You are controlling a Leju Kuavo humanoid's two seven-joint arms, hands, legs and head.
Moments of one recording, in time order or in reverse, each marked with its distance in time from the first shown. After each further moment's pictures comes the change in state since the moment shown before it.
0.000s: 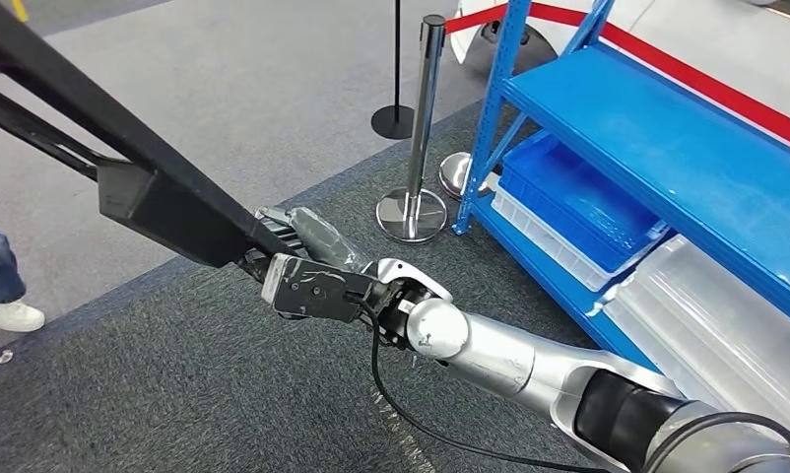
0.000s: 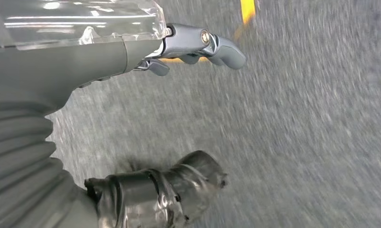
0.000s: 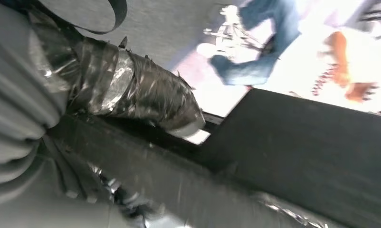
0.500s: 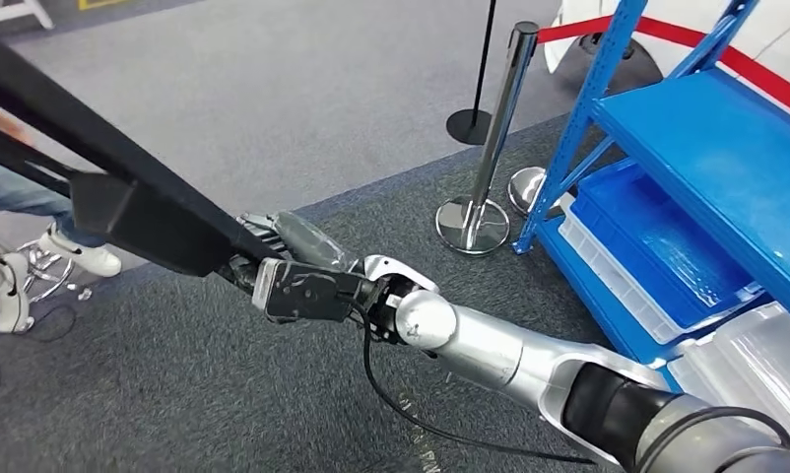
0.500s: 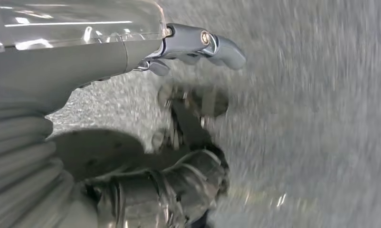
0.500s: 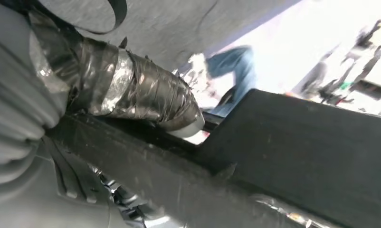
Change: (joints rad) left arm -0.002 -0.003 -0.018 0.000 -0.036 -0.271 0.224; right arm -0.030 0.029 0.000 0.051 -0.034 0.073 -0.063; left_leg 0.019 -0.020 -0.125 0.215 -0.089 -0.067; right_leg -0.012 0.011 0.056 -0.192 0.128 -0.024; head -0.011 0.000
